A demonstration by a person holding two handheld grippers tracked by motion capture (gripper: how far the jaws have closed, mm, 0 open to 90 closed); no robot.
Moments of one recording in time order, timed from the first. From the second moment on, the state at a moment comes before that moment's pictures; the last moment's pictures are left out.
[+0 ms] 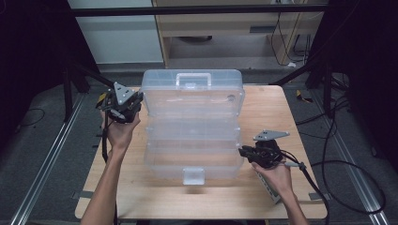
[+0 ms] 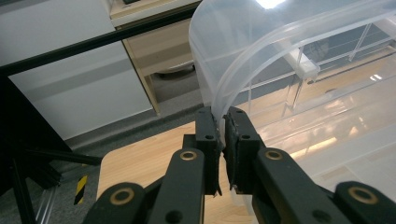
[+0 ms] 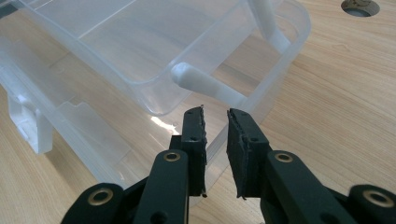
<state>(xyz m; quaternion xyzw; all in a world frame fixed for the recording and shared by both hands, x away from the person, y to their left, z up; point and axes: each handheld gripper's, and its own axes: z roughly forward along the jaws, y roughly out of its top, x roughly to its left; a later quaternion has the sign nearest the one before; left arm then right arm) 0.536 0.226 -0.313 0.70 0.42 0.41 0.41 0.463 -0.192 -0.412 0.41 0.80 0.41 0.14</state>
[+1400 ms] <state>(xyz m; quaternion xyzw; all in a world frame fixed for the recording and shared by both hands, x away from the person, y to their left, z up) 0.573 0.220 -0.307 0.70 0.43 0.41 0.40 0.463 -0.192 -0.413 0.41 0.80 0.41 0.14</state>
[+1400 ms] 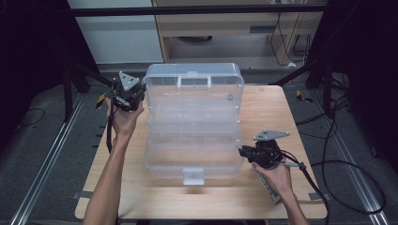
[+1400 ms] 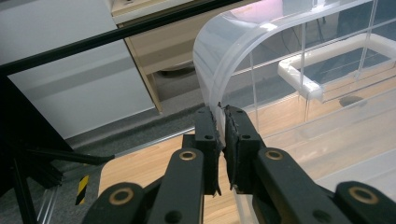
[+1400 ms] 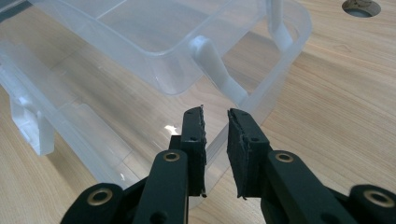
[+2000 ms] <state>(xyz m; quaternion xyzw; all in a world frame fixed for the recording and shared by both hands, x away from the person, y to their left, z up) 0.586 0.218 -0.307 0.70 0.43 0.41 0.39 0.463 -0.192 -0.413 0.41 0.80 0.41 0.14</state>
